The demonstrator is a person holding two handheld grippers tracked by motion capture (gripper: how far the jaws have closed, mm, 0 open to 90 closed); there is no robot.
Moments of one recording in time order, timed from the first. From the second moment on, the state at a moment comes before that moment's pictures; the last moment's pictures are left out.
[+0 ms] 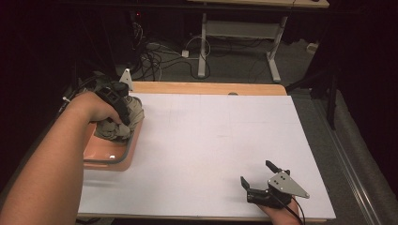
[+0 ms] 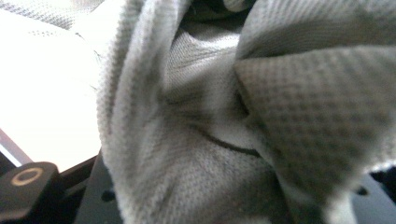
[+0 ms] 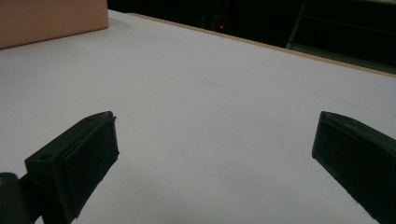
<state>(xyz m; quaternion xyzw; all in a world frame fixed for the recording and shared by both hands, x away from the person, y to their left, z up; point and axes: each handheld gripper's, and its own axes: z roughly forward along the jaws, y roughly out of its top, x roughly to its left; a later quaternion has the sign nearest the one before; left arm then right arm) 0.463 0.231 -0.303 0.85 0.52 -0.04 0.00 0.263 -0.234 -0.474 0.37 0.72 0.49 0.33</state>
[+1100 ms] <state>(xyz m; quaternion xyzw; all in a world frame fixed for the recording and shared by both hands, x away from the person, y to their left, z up) 0.472 0.145 -0.297 0.89 0.45 -0.04 0.03 0.262 -0.236 -0.473 0.37 0.72 0.49 0.33</state>
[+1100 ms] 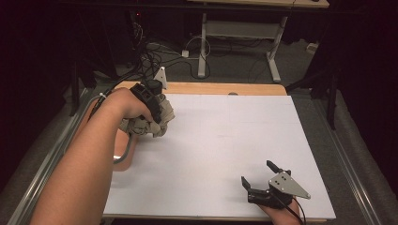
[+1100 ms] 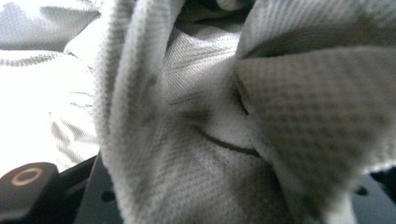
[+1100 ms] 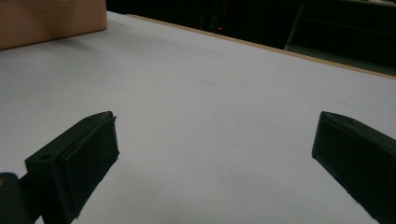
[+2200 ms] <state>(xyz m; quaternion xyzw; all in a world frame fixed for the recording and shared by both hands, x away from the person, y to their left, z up) 0.468 0.077 -0.298 0.92 0.38 -0.04 0.07 0.262 -0.236 -0.473 0.37 0.72 0.49 0.33</state>
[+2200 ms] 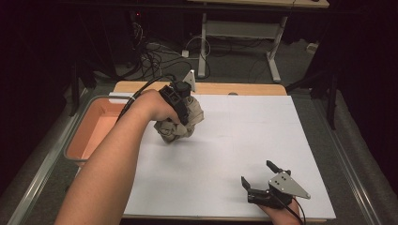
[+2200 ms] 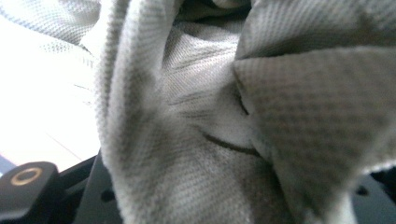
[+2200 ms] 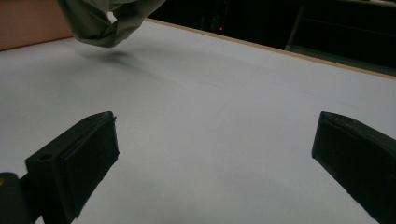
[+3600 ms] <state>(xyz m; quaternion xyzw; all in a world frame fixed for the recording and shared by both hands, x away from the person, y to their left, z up) 0.483 0.068 -0.380 0.91 0.39 -0.03 0.12 0.261 -0.236 -0.471 0.37 0.72 0.49 0.33</state>
